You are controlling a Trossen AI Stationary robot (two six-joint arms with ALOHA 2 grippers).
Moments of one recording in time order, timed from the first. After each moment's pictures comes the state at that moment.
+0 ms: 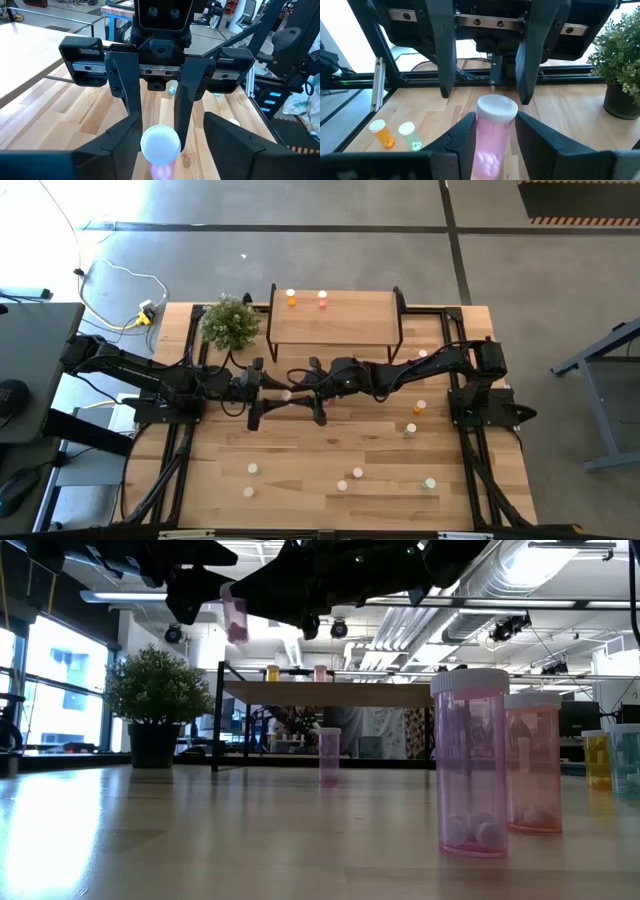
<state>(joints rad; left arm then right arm) -0.06 0.97 0.48 0.26 -0.20 -0.21 0.02 1.85 1.17 0.44 -0.13 0.06</state>
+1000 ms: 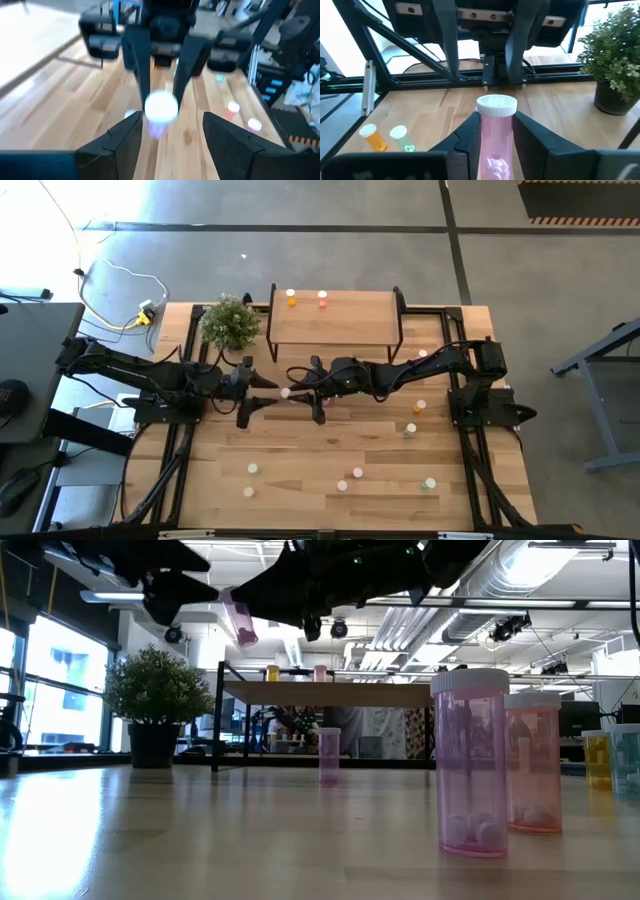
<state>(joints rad) -0.07 0.81 0.48 0.01 -0.20 -0.26 0.02 1.85 1.17 0.44 -0.08 0.07</state>
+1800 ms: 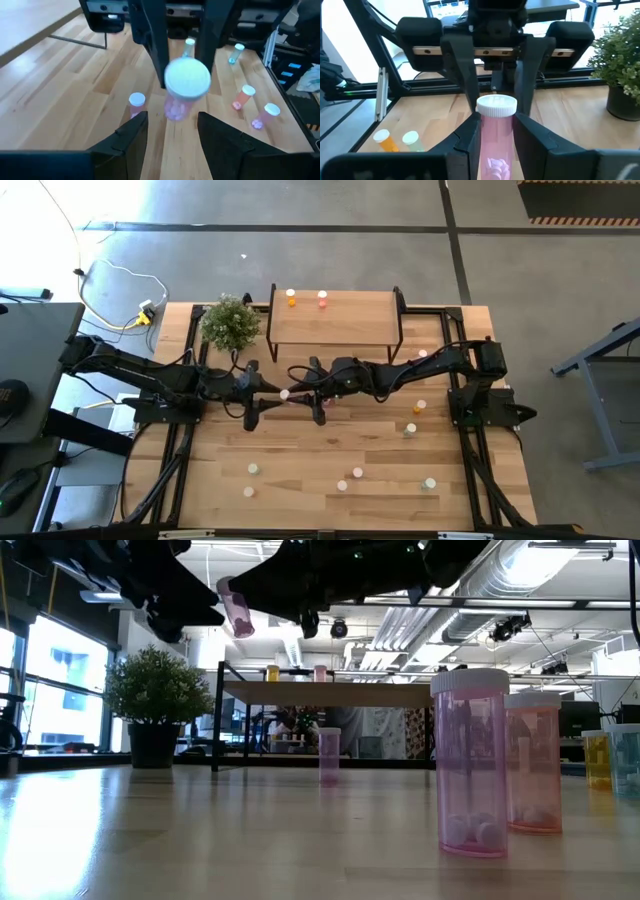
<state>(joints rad) -0.07 0.92 0.48 0.04 -0.22 -0.27 0.03 1.85 1.17 0.48 -0.12 0.10</state>
